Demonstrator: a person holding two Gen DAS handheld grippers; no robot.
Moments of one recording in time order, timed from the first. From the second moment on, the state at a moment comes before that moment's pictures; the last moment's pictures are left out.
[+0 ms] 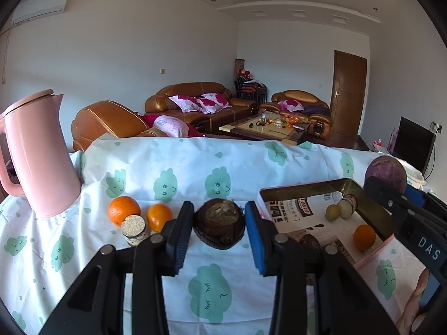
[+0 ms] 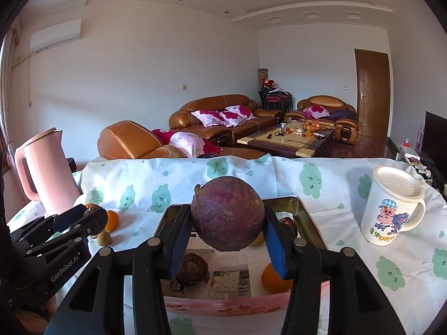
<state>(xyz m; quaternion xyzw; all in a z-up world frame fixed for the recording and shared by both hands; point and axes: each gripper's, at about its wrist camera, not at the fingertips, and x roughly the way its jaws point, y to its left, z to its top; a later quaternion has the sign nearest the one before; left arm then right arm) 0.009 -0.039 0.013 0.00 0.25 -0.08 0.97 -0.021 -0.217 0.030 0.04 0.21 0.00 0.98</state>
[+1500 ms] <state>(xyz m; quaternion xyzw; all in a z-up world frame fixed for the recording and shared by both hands) 0.058 -0.151 -0.015 0.05 0.32 -0.11 0.94 0.010 -0.271 0.000 0.00 0.29 -0.05 0.96</state>
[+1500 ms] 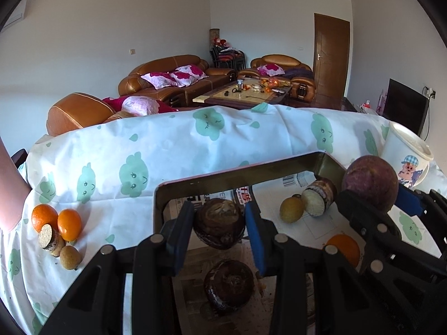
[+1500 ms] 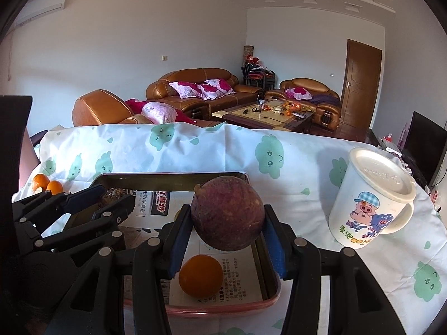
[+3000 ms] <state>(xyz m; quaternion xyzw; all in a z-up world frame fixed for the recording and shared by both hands) 0.013 -0.124 0.002 0.05 0.24 -0.08 0.97 -0.027 -0.275 0.020 0.04 0.15 -0.11 0.98</state>
